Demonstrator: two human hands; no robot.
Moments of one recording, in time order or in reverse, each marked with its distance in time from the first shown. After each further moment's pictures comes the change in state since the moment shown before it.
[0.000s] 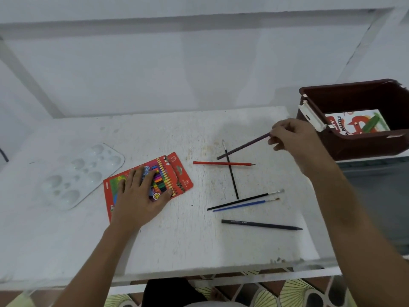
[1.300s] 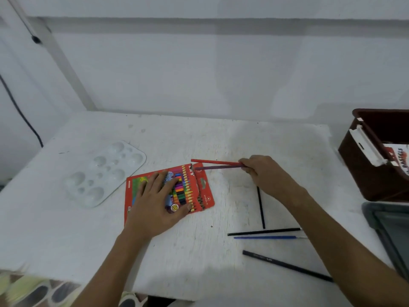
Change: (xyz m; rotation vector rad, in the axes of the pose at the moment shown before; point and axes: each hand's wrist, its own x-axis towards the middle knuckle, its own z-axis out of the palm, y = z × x) left_hand 0.008 -0.008 -0.001 -0.041 -0.008 0.024; right_hand 0.056 0.051 0.109 -0.902 -0.486 -0.594
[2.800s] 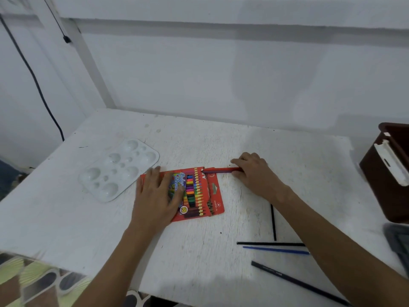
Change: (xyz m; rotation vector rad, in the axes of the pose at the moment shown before) left_hand 0.004 -0.002 -0.012 -0.019 0.161 -0.198; right_hand 0.046 -0.010 0.038 -0.079 -0.007 -0.080
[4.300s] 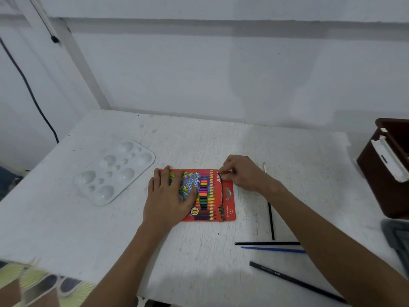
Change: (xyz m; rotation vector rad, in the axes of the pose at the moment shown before) left_hand 0.013 0.024 0.020 0.033 -0.112 -0.036; right_hand 0.015 -0.009 -0.002 0.416 -0.167 0.007
